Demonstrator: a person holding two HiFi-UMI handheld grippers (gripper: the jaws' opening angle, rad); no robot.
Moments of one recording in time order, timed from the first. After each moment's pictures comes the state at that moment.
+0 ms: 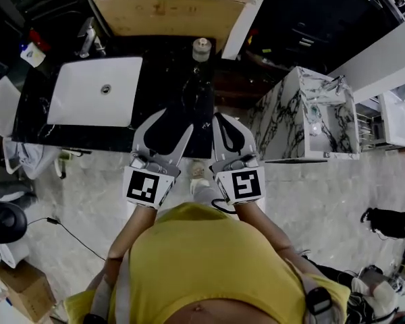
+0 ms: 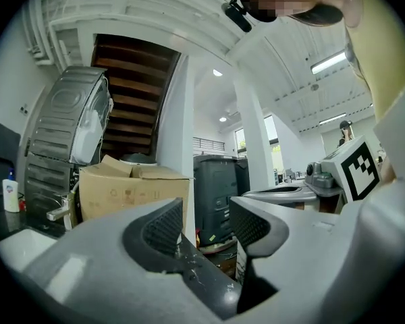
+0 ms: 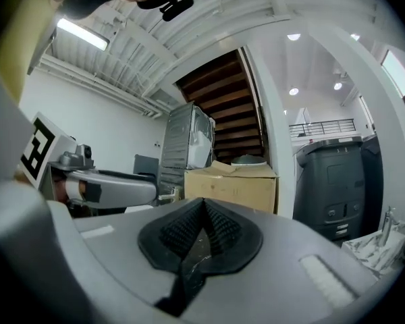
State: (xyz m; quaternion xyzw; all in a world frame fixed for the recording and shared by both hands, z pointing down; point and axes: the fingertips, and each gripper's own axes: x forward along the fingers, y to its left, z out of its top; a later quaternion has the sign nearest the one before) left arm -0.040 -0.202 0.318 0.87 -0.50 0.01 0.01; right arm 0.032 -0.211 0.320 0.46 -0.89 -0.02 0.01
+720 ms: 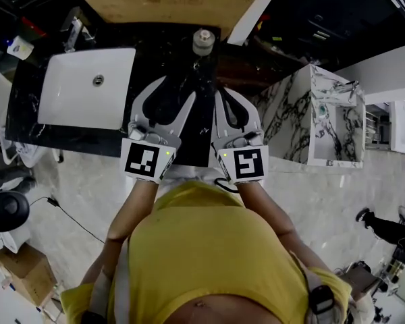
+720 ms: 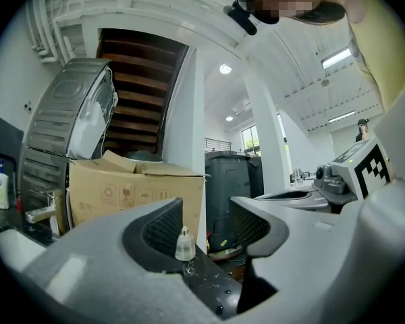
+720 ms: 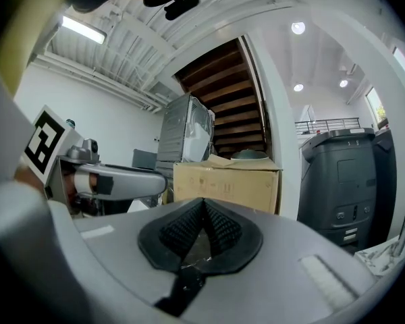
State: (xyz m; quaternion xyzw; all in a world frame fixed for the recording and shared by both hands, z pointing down) left arm -0.039 -0.324 0.332 0.85 -0.52 -0.01 0.00; right arm 0.035 -0.323 0.348 0.45 -0.89 -0.02 0.03
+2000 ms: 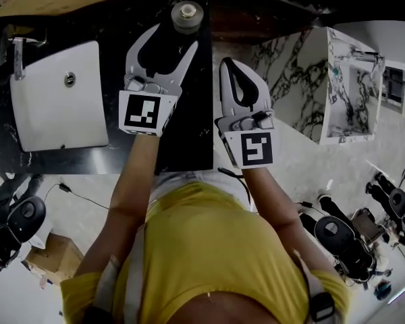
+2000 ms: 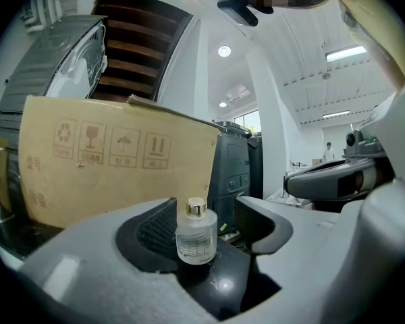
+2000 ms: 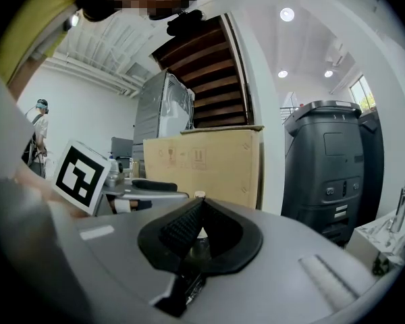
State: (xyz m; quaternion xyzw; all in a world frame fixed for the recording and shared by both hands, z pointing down) left arm -0.021 -0.485 0.457 0.88 -0.48 0.04 0.03; right arm 0.055 -0.426 0.430 0.51 -0.85 0.04 0.06
